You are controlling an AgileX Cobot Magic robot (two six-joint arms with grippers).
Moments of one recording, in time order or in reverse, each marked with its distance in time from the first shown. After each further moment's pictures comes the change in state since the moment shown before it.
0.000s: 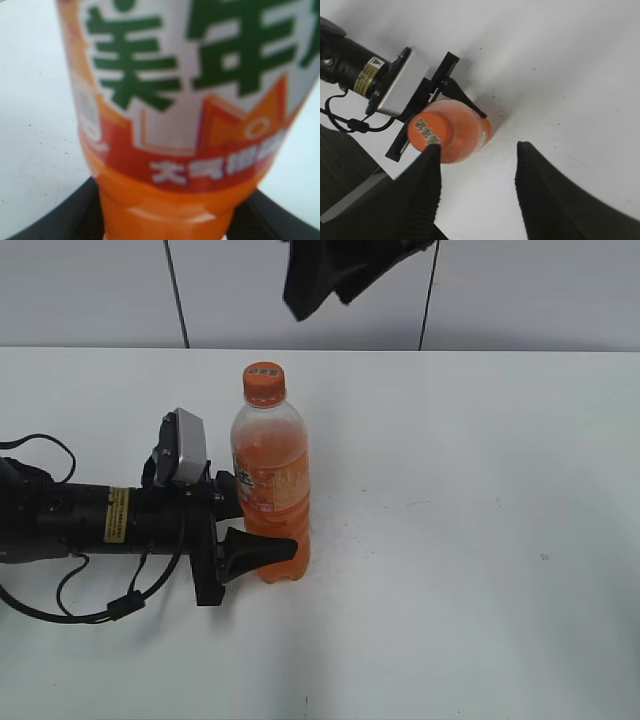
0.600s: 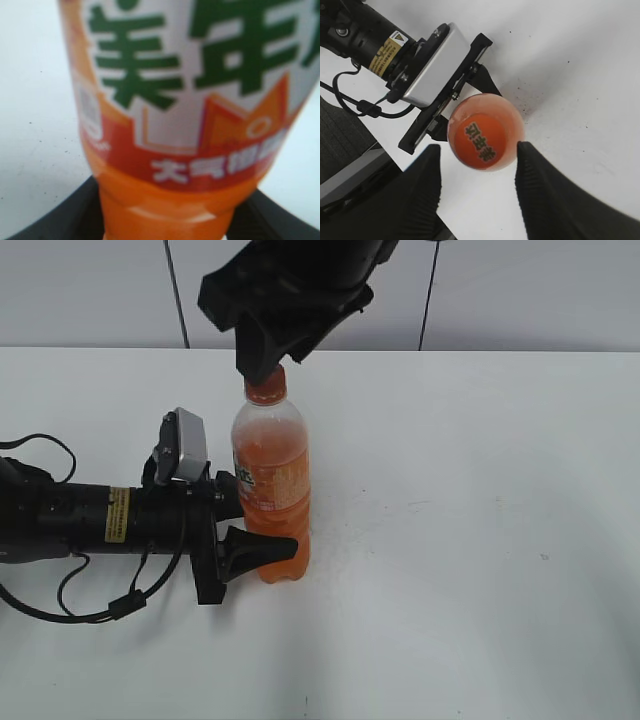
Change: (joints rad) left arm -0.002 0.000 0.000 -0.004 0.002 -0.022; right arm 0.104 0.080 0.000 -0.029 0.000 -0.009
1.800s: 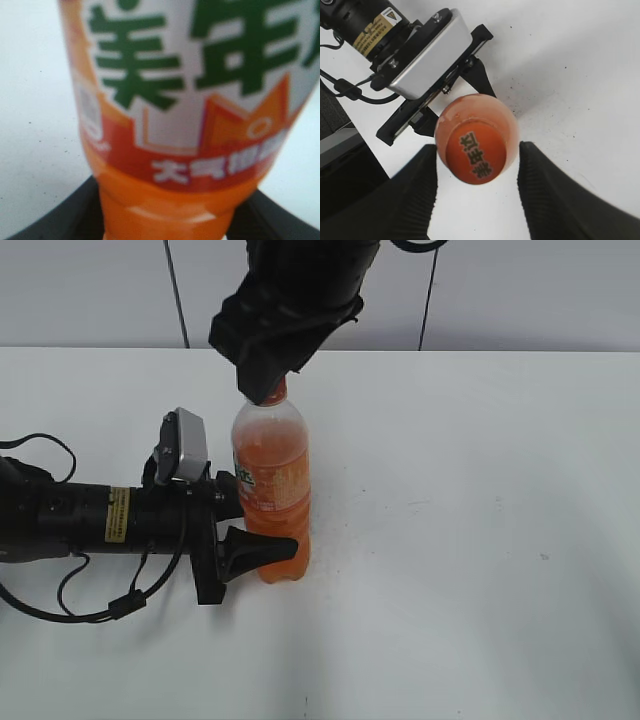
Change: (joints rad) left arm 0.000 0.000 -0.002 0.004 0.001 -0.003; right arm 0.008 0.038 -0.005 -0.028 -0.001 -0.136
